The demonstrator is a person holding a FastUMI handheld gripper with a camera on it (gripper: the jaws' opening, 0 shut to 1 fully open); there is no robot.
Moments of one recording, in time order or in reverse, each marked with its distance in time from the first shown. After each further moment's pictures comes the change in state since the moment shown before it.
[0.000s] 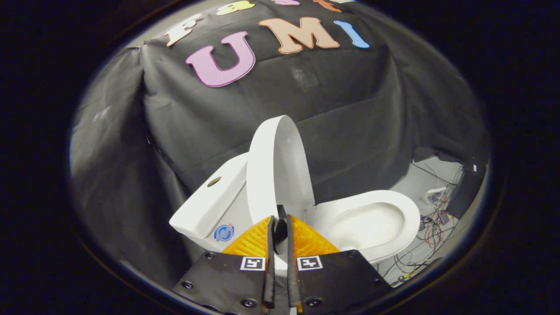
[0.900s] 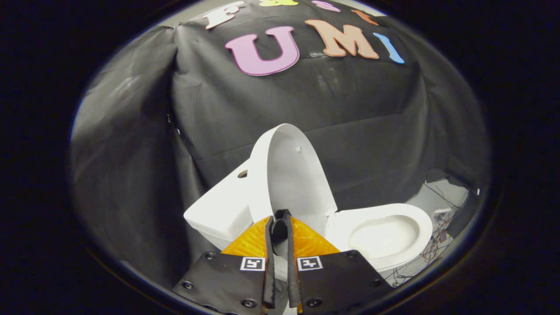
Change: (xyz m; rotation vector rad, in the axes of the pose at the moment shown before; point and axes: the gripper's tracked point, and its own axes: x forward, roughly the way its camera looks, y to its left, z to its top) arm 0.028 0.082 -0.013 -0.207 -0.039 0.044
